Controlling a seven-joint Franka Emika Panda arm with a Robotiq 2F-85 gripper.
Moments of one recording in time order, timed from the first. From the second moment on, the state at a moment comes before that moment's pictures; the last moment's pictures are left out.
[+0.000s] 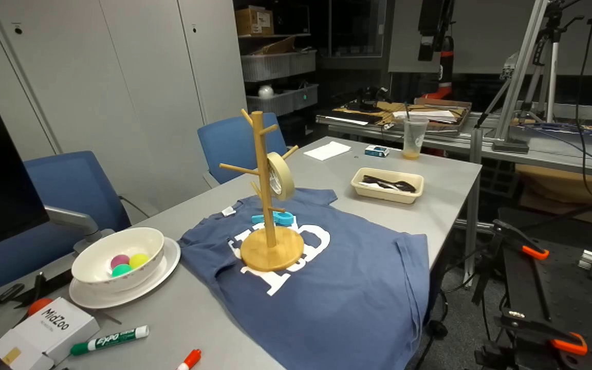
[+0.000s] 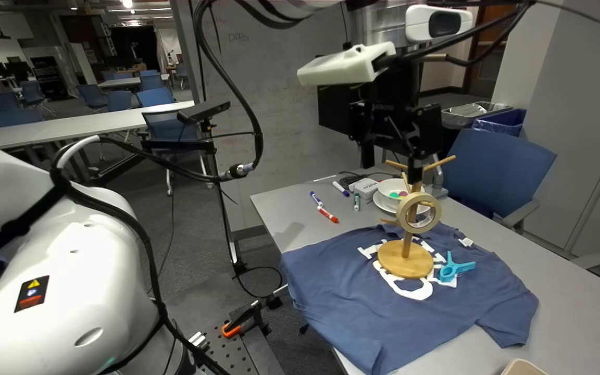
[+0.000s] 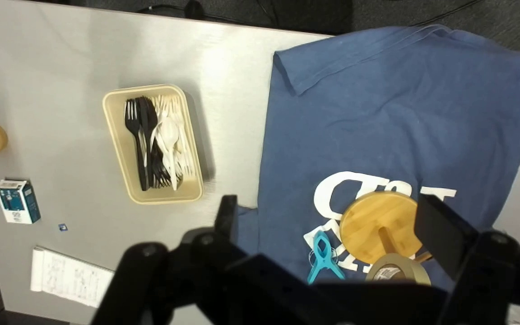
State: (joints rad) arm -0.09 -0.53 -0.03 -2.41 -0.15 1.94 -0.01
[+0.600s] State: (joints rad) arm -0.09 -0.53 -0.03 -2.41 -0.15 1.94 -0.01
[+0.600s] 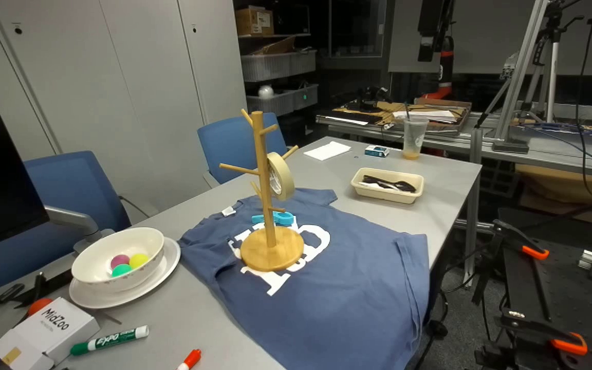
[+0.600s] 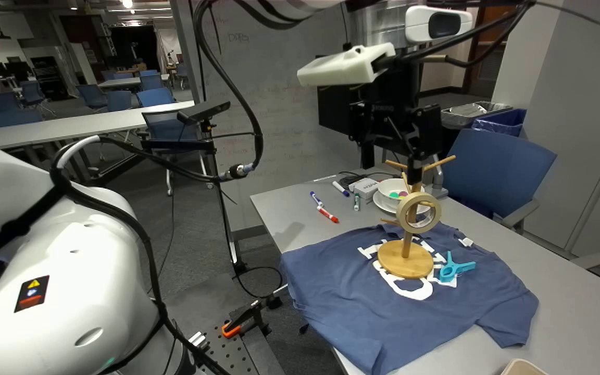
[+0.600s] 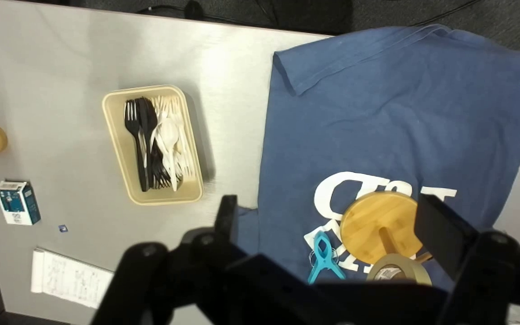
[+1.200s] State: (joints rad) arm -0.09 -0.53 -0.03 -2.42 -0.08 2.01 0.12
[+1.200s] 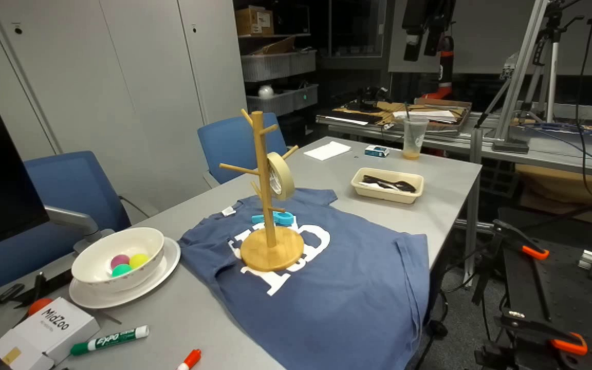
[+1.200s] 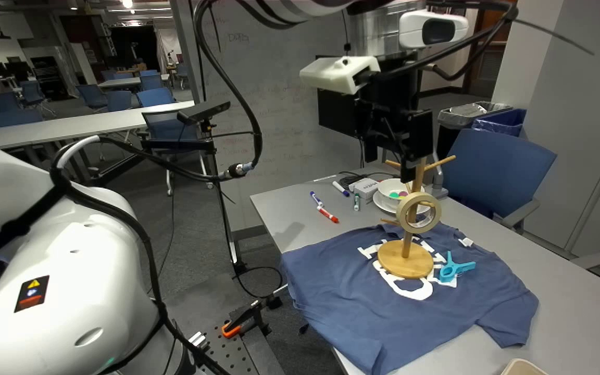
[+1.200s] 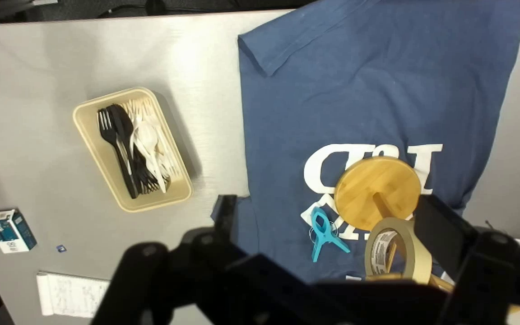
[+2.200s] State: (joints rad) arm -0.09 -0.53 -0.03 -2.43 -0.07 2.02 0.13
